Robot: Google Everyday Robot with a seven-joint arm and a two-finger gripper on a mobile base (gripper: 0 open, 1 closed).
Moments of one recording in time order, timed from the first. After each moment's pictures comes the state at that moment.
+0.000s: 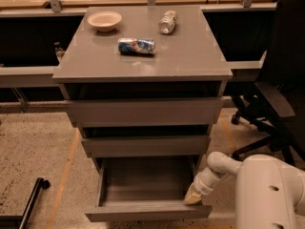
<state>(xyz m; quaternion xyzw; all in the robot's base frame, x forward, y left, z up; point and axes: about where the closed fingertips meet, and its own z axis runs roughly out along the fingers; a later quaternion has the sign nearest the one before) 0.510 -0.182 0.231 -0.57 0.77 0.27 0.07</state>
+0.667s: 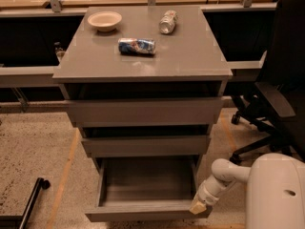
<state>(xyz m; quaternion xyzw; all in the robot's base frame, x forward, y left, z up) 0.464 -0.197 0.245 -0.55 0.80 0.26 0.04</state>
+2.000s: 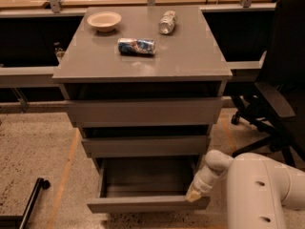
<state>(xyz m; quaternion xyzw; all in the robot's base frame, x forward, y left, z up) 0.517 -0.188 0.215 -0.57 0.78 0.26 0.04</state>
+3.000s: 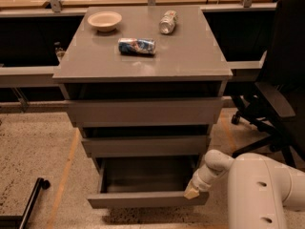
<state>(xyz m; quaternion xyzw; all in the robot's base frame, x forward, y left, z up) 0.538 -0.183 0.215 -0.57 0.78 0.24 0.07</state>
